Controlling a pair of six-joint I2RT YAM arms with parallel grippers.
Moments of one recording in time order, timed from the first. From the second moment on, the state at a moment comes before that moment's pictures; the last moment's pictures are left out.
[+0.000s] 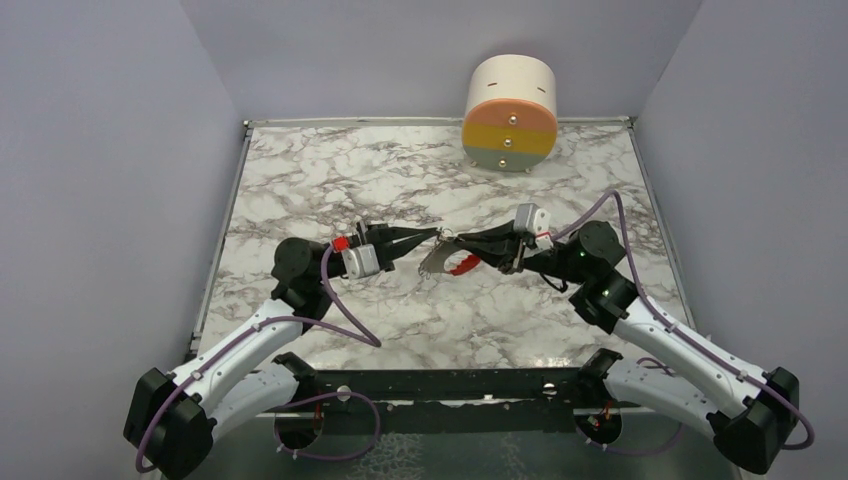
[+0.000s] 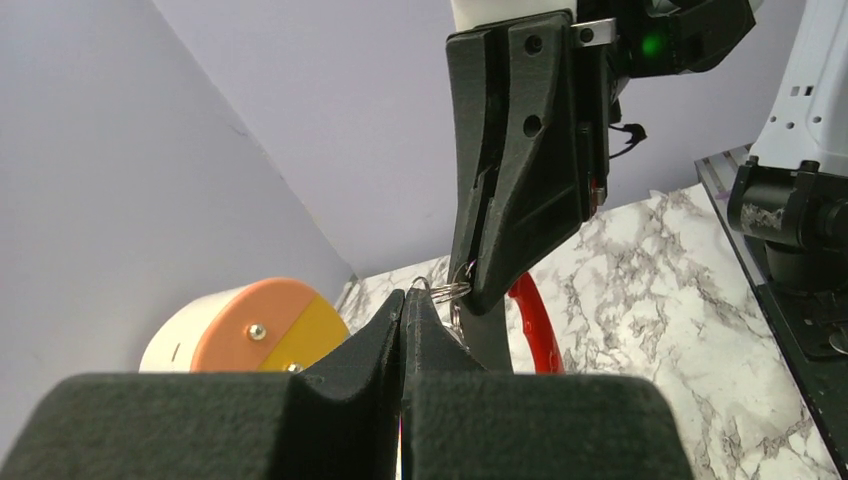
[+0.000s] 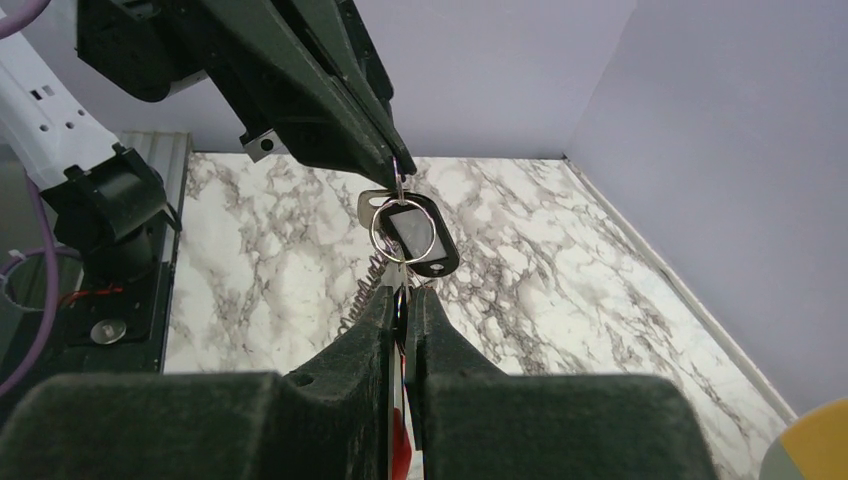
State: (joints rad) left arm -0.60 0.92 0.57 0.84 0.79 0.17; right arm 0.72 0.88 0.69 0.34 -0.57 -0.17
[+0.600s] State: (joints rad) left arm -0.62 0.93 0.57 0.81 0.69 0.15; right arm 0.72 0.84 0.63 0.43 -0.55 -0.21
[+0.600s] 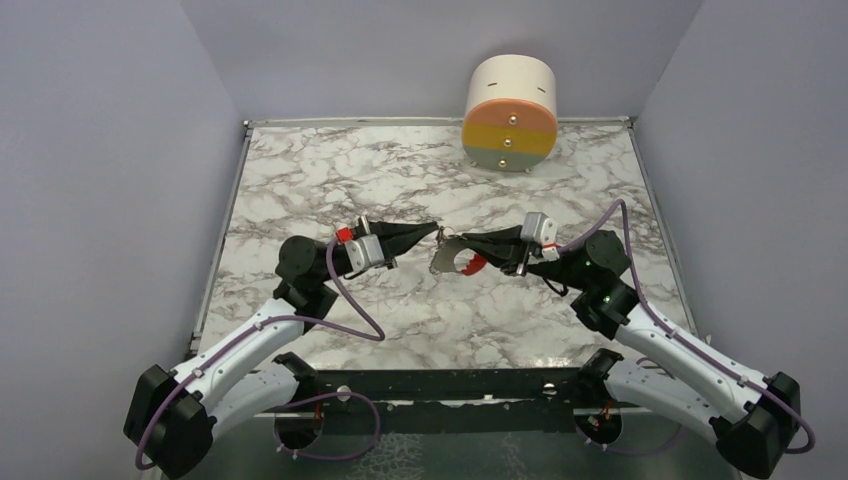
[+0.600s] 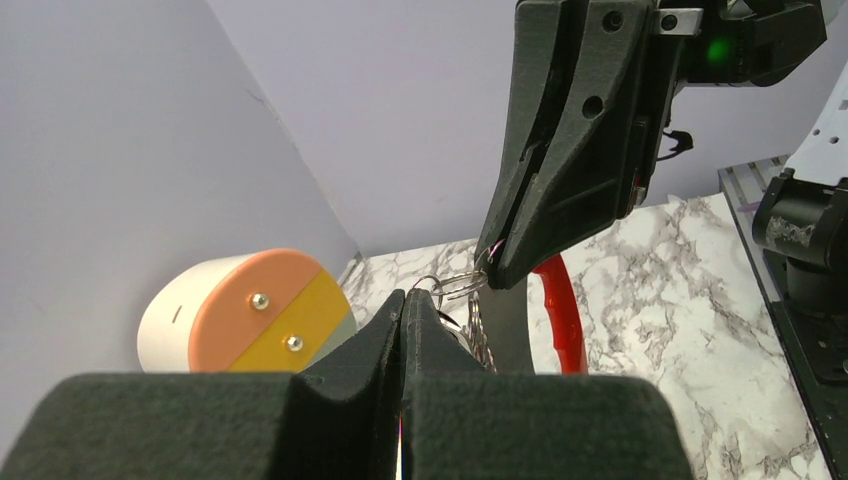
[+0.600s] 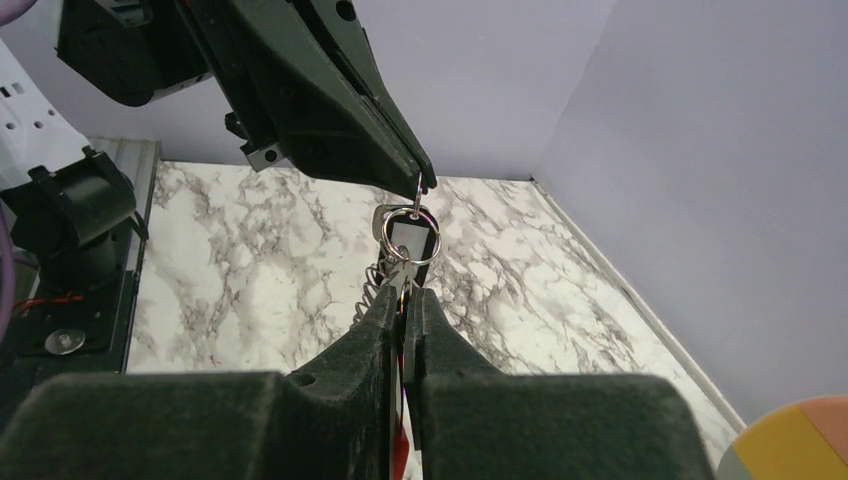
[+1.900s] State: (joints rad) left arm -0.62 1.01 0.60 0.90 0.73 0.14; right arm 0.72 0.83 0.63 0.43 -0.61 -0.21
